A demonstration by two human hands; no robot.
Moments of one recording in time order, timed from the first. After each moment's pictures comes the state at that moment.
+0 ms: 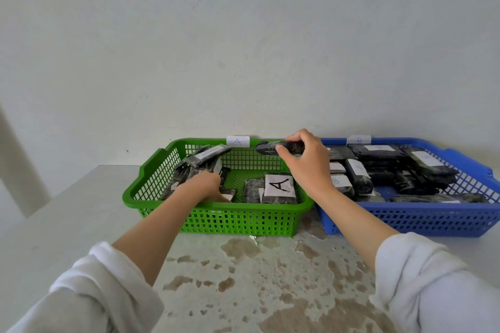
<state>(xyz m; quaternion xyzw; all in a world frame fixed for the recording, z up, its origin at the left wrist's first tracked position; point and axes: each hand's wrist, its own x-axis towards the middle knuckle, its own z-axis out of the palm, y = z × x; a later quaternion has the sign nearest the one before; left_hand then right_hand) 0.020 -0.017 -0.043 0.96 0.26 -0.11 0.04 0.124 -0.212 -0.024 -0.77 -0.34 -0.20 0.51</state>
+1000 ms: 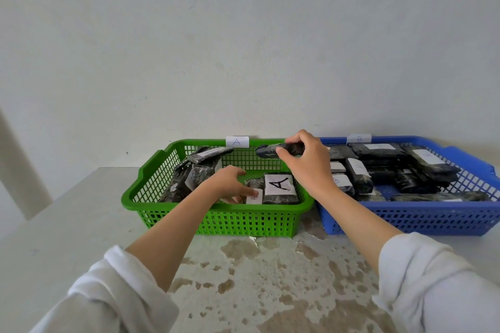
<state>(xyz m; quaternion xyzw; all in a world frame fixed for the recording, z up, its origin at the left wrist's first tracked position) 0.037 -0.055 -0.036 0.90 0.24 -0.02 0.36 0.127 -0.215 -0.024 -0.77 -0.35 -0.18 0.50</state>
